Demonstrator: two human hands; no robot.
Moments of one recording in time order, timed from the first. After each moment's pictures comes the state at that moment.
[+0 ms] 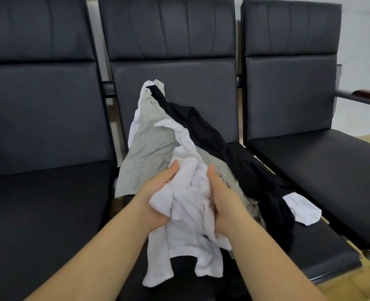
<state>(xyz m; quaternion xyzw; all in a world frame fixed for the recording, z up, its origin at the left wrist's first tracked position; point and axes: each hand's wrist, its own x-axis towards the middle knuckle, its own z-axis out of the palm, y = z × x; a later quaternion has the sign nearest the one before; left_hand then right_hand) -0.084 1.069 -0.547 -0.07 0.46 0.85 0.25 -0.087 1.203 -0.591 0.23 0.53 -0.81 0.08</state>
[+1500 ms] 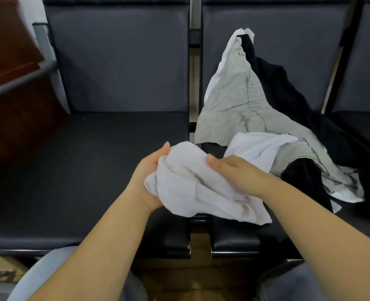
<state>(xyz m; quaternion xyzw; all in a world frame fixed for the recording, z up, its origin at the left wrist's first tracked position) -0.003 0.888 -0.595 -0.15 0.37 0.90 0.17 -0.033 1.073 -0.585 -0.14 0.88 -0.42 0.19</state>
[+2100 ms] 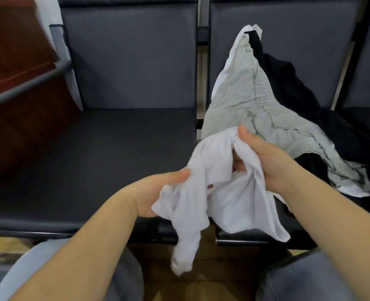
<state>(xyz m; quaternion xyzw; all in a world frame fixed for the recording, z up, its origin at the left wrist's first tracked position) 0.031 0.871 -0.596 -0.08 0.58 0.76 0.30 -0.027 1.087 -0.575 -0.08 0.56 -0.77 0.29</state>
